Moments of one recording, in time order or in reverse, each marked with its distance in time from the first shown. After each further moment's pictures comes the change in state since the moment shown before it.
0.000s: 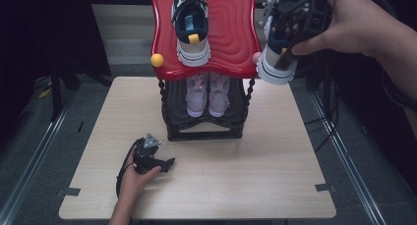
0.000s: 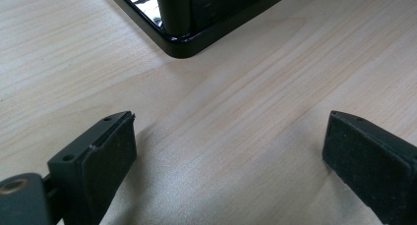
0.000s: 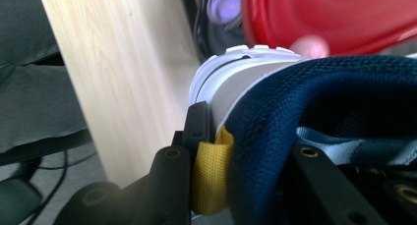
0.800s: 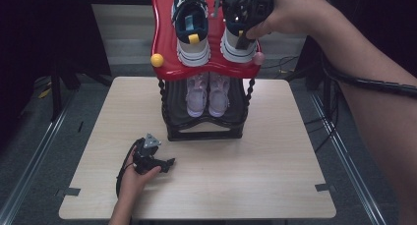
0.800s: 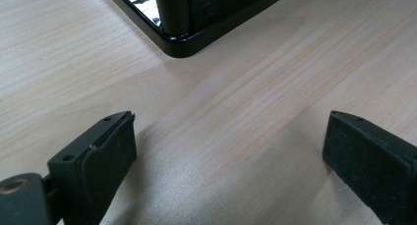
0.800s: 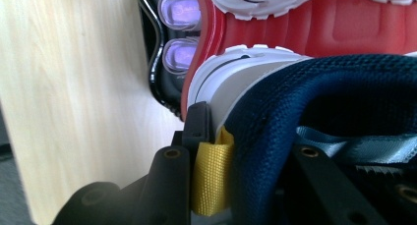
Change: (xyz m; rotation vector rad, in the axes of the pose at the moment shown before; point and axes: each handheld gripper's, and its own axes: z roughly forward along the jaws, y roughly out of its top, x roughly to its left) left arm 0.000 0.000 -0.001 0.005 0.005 0.012; right arm -0.019 0.079 0.019 0.000 -0.134 -0.204
